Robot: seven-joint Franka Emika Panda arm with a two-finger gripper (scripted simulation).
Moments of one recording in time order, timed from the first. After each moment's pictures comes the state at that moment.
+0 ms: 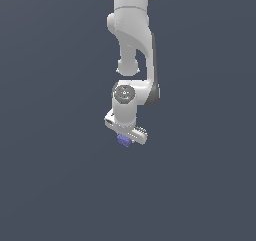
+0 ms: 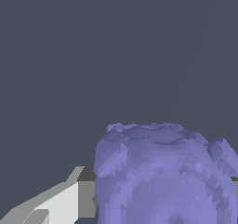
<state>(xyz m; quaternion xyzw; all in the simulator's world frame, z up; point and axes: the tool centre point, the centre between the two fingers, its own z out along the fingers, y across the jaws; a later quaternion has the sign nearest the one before) 0.000 -0.011 0.040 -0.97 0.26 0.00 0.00</state>
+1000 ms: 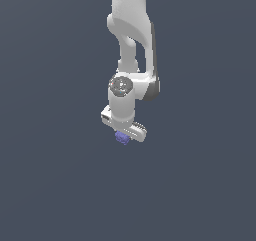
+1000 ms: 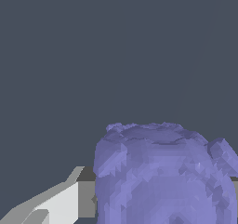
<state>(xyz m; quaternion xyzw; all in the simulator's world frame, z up) 0.006 -0.019 0.077 -0.97 0.26 0.00 0.00</state>
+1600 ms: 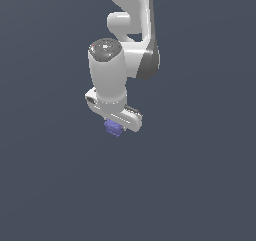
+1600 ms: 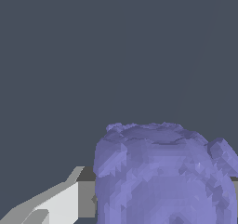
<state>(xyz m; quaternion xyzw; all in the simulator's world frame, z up) 0.025 -0.048 0.191 -0.97 0.26 0.00 0.00</state>
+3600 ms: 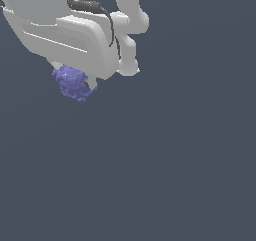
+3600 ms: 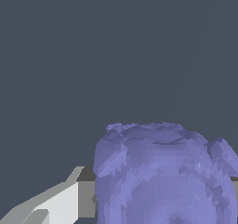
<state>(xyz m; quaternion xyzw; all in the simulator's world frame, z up) 0.075 -0.108 0.438 -0.97 0.26 0.00 0.00</state>
